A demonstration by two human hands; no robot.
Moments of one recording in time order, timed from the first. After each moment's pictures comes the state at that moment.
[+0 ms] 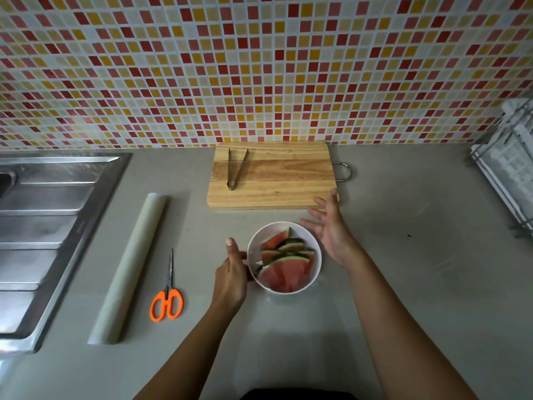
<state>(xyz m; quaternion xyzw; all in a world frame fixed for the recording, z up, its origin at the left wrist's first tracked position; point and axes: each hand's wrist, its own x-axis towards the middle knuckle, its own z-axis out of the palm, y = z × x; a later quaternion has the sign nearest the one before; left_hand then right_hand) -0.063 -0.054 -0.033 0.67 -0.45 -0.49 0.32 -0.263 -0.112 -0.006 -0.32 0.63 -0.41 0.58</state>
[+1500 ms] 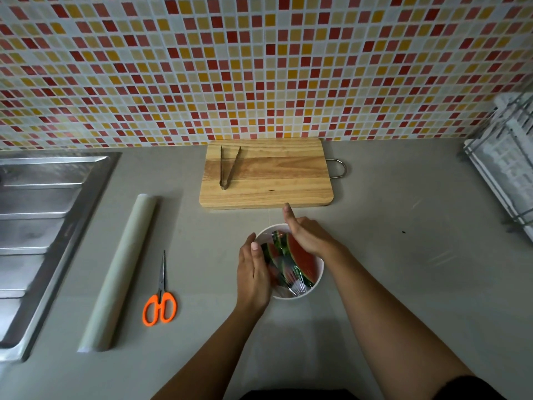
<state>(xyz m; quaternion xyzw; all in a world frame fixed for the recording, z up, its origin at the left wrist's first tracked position) -0.110 -0.053 -0.060 0.63 -0.50 -0.44 0.40 -0.245 -0.117 -0.016 -0.56 0.69 -0.16 0.43</state>
